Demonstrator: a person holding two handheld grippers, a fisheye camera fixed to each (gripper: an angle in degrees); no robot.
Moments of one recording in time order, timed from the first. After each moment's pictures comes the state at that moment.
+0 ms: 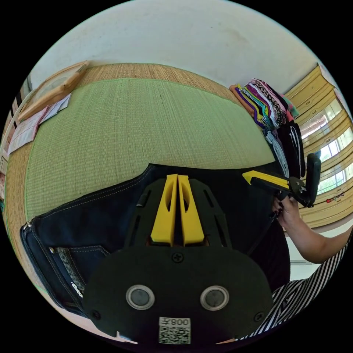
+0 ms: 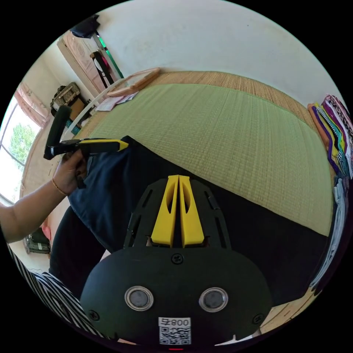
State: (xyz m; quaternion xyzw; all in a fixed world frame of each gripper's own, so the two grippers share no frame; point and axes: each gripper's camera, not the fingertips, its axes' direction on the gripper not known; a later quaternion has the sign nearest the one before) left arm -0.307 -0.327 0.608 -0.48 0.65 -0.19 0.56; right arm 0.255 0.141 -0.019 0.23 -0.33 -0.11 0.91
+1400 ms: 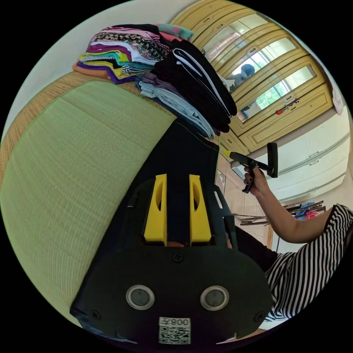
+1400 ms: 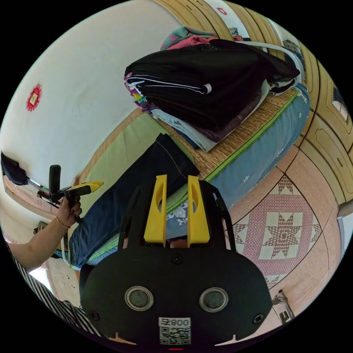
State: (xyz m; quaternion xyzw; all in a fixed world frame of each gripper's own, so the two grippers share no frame) left arm -0.035 -0.833 0.417 -0.26 0.89 0.01 0.37; right arm 0.825 0.572 0.132 0.25 -0.36 0.38 0.81
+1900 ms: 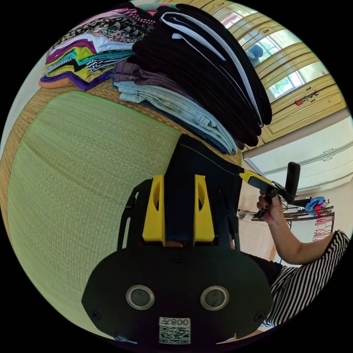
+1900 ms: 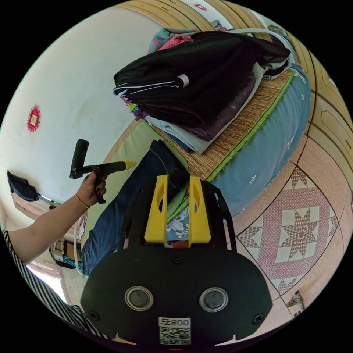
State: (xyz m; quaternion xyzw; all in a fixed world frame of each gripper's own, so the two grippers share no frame) left arm 0.096 -0.997 0.360 -0.25 0.88 0.09 0.38; right arm 0.897 0.630 0.162 0.28 -0.41 0.41 0.77
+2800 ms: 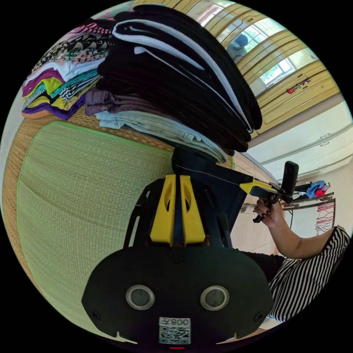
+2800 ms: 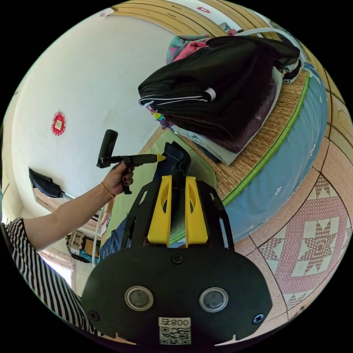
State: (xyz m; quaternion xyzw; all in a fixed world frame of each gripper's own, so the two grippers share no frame) left arm 0.091 -1.081 0.365 -0.20 0.90 0.12 0.37; right arm 0.899 0.665 0.118 0.35 -0.48 0.37 0.71
